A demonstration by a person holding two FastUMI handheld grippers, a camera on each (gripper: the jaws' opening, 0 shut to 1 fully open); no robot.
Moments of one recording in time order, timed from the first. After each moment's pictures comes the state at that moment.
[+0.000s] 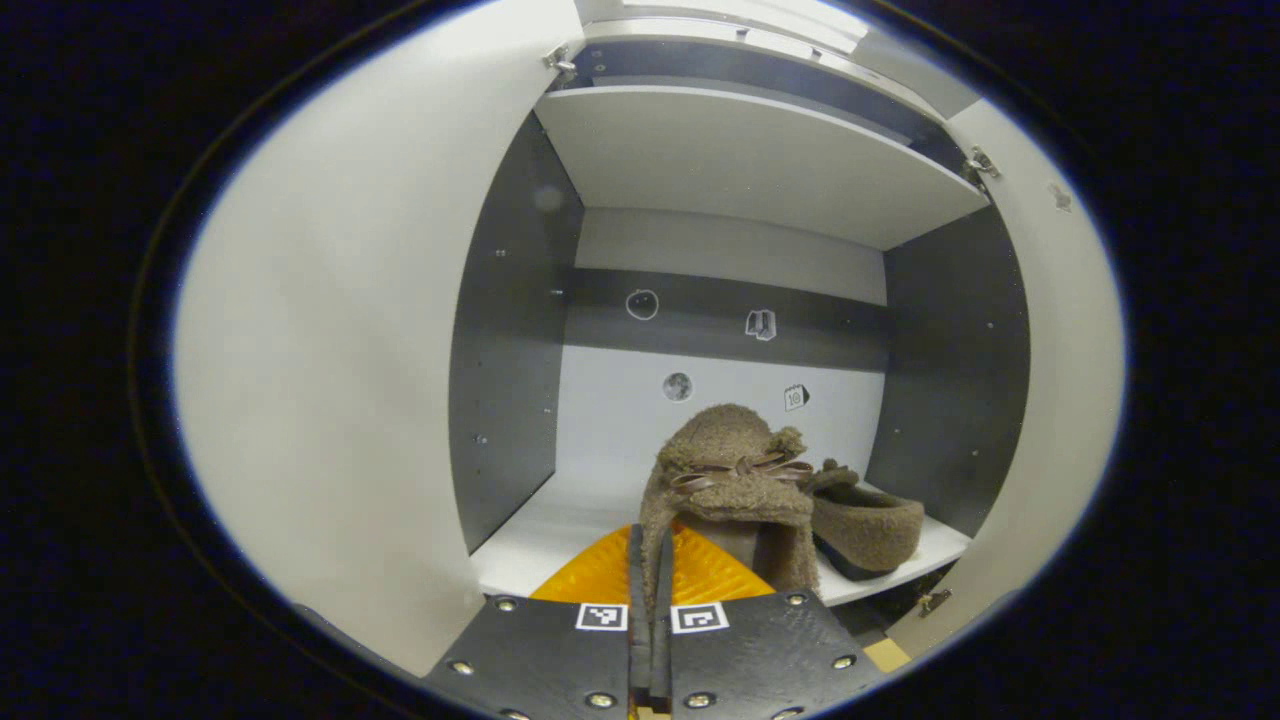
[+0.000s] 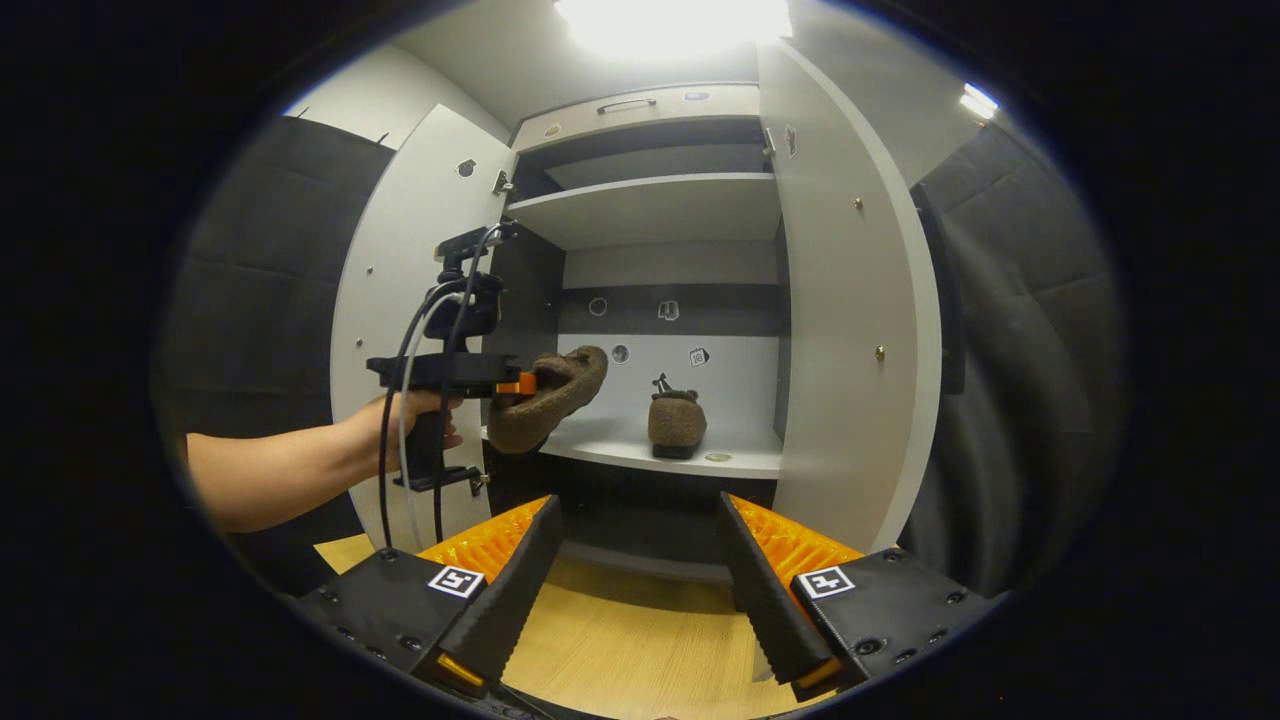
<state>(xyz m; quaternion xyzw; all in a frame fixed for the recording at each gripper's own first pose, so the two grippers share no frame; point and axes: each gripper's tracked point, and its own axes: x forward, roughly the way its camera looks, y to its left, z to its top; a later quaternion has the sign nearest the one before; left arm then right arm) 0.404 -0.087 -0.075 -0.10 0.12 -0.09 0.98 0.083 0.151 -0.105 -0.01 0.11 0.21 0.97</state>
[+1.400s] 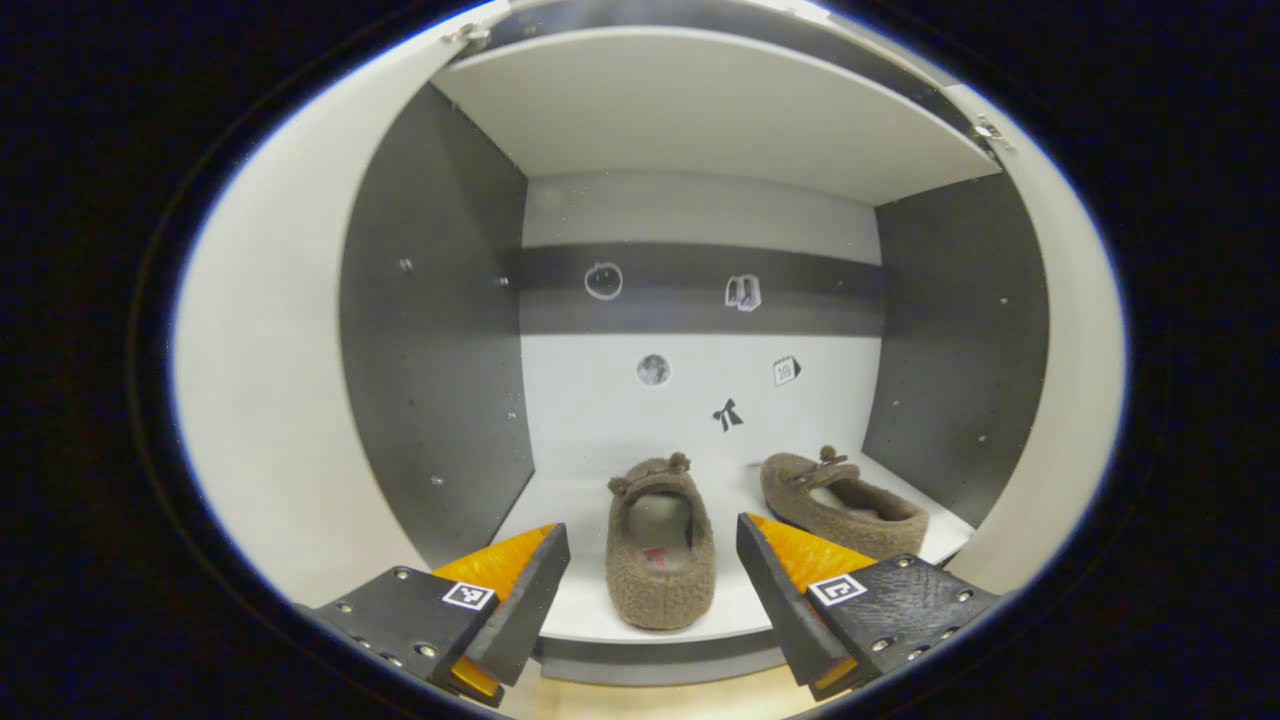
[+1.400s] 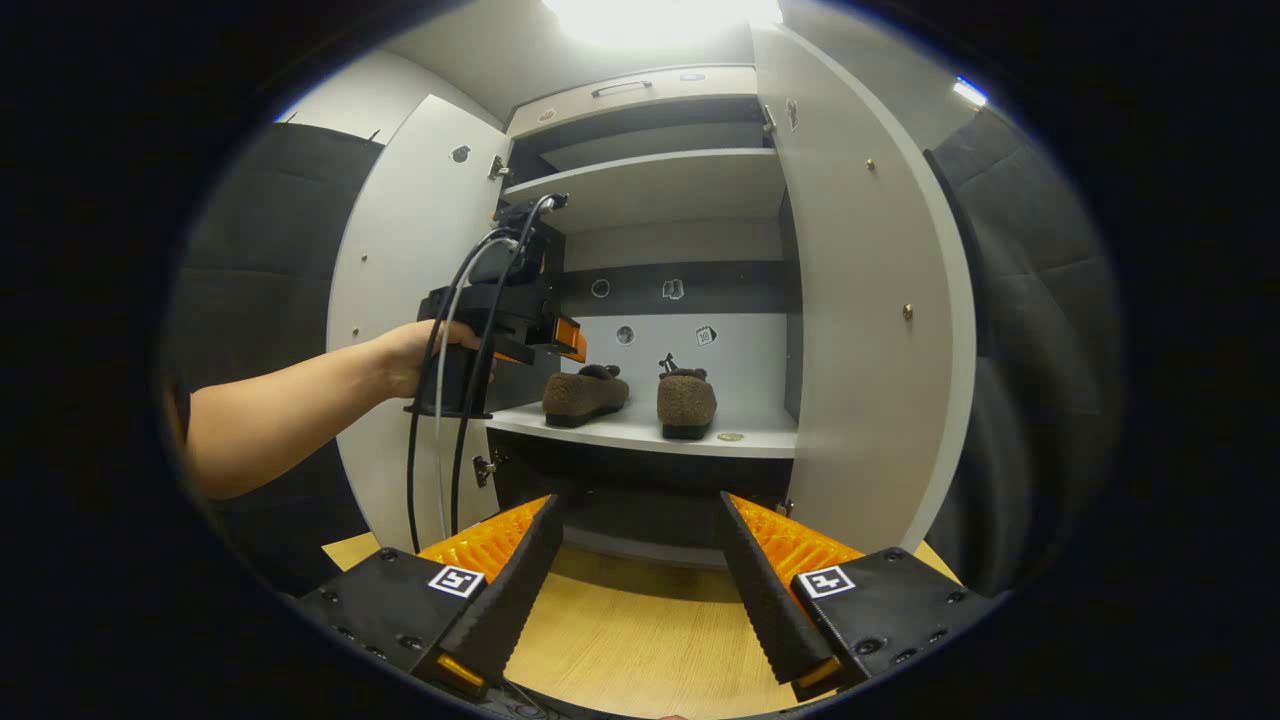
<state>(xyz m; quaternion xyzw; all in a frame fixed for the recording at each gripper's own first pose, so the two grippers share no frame) 0.409 -0.099 -0.043 -0.04 0.17 -0.13 0.97 0.081 0.156 -0.114 -0.01 0.12 0.21 0.97</state>
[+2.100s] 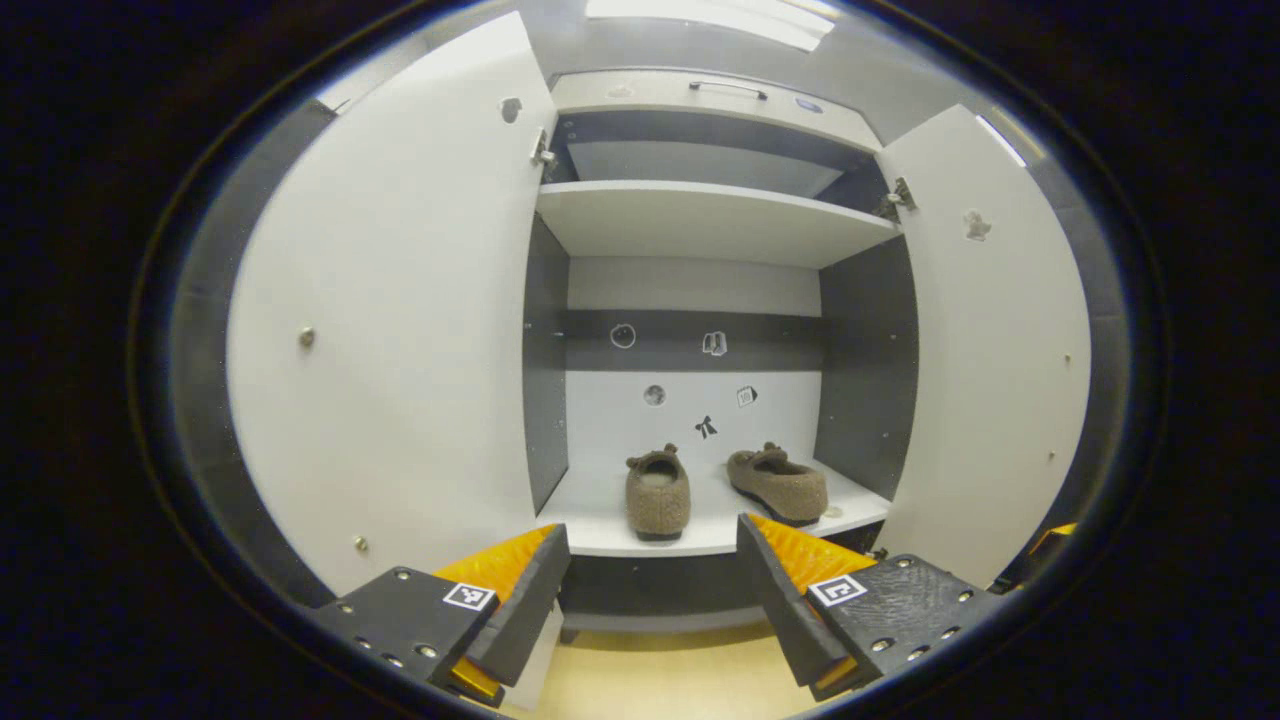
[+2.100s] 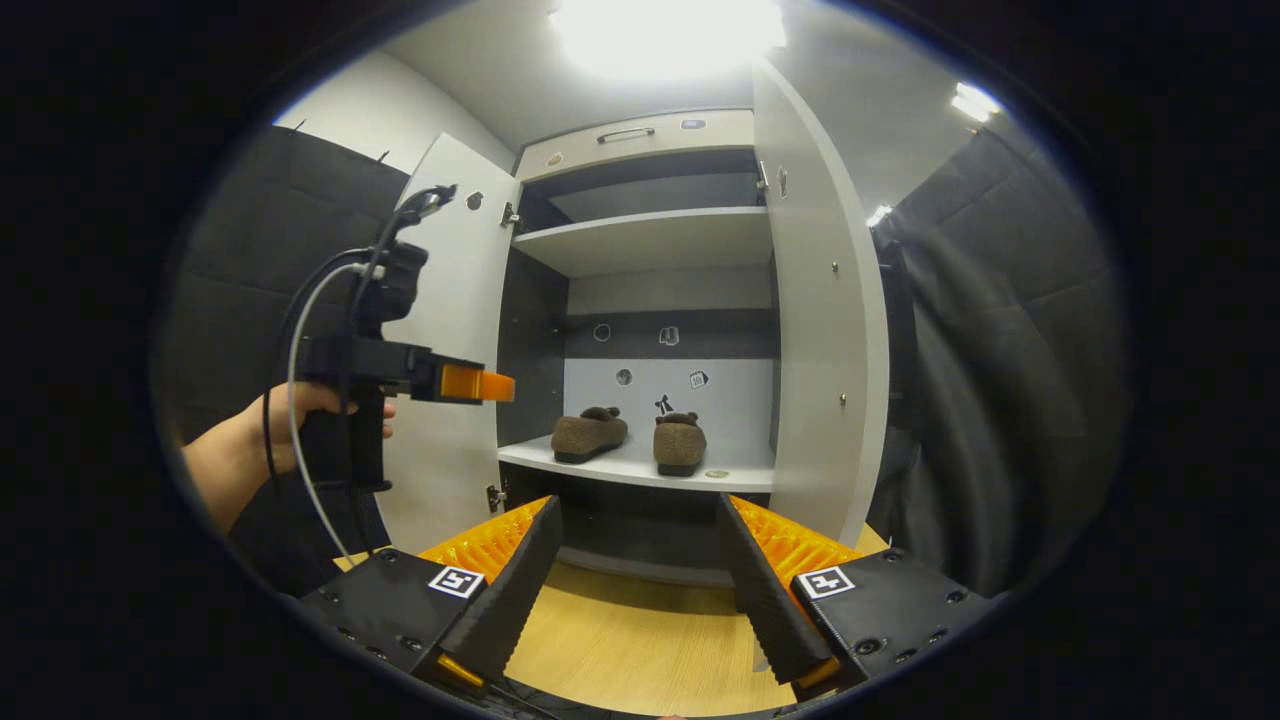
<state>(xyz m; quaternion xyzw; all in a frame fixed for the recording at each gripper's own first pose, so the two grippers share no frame) 0.241 -0.043 0.005 -0.06 0.11 -0.13 0.98 0.044 0.142 -0.061 0.00 0.09 0.20 0.98</state>
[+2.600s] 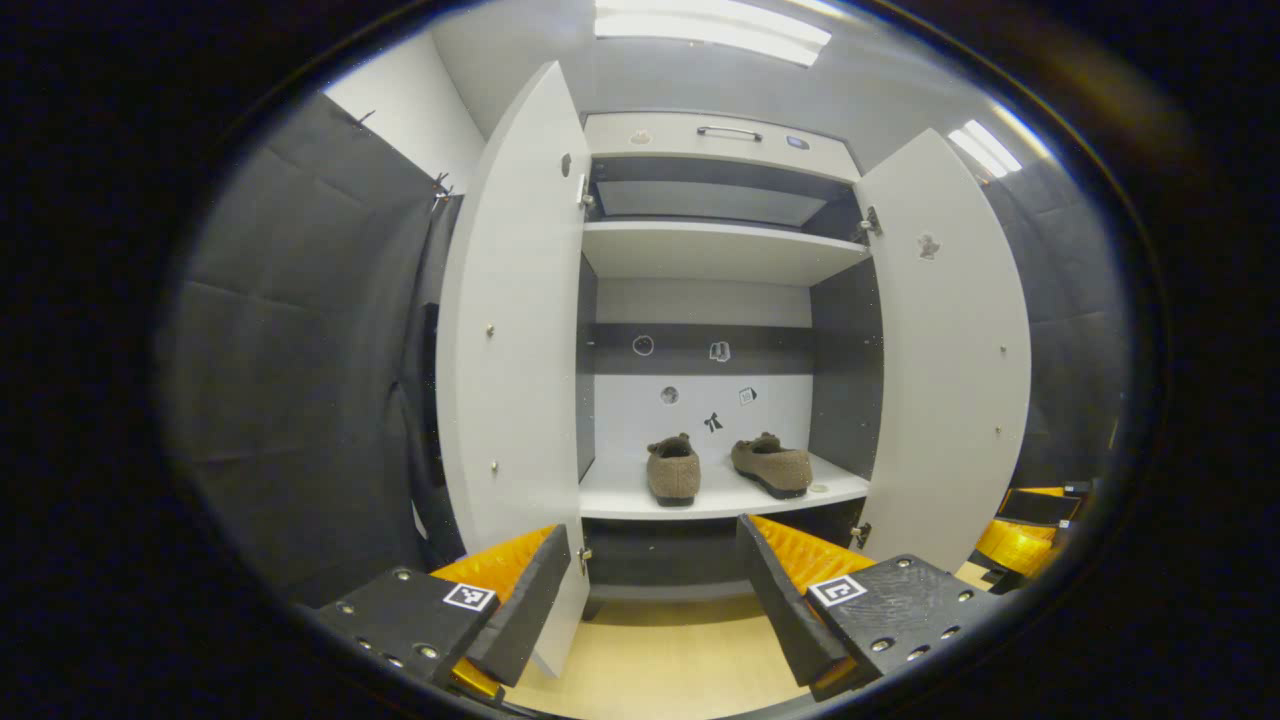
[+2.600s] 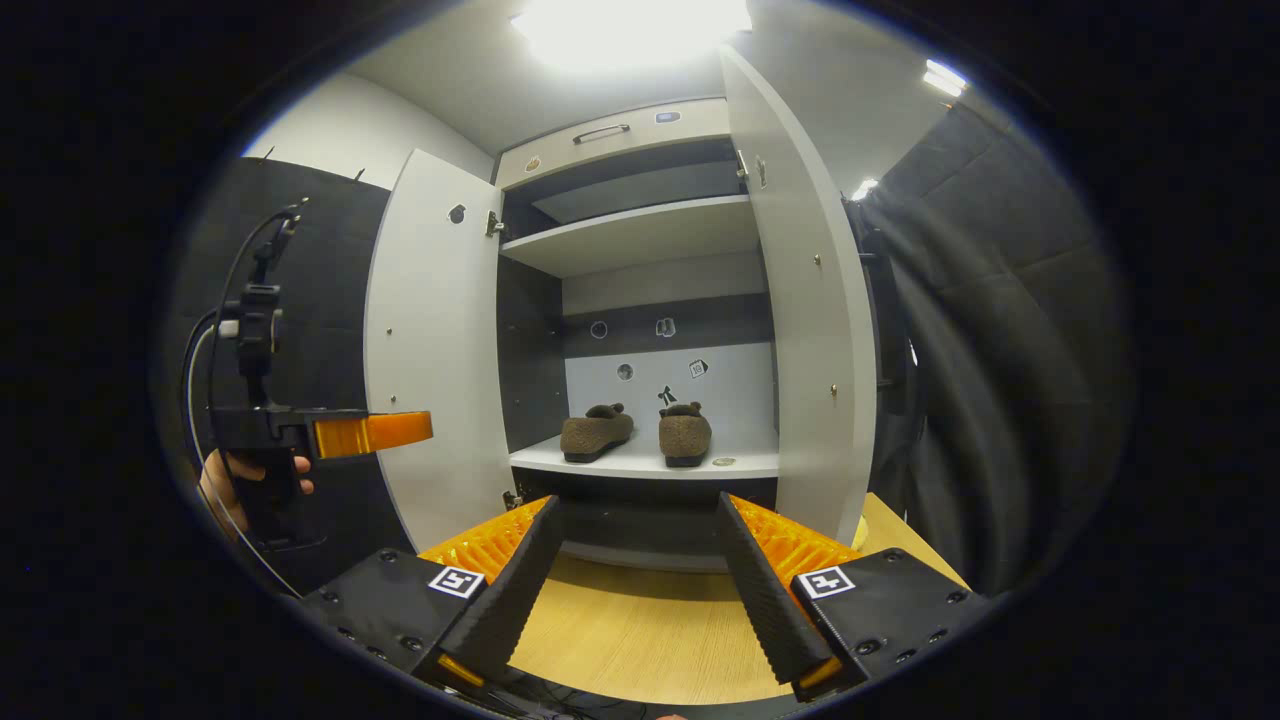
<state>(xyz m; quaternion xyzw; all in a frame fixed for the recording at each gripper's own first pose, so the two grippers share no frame) 0.137 0.005 0.011 -0.06 0.10 -0.12 0.99 0.033 0.141 -0.053 0.04 0.11 0.20 0.97</state>
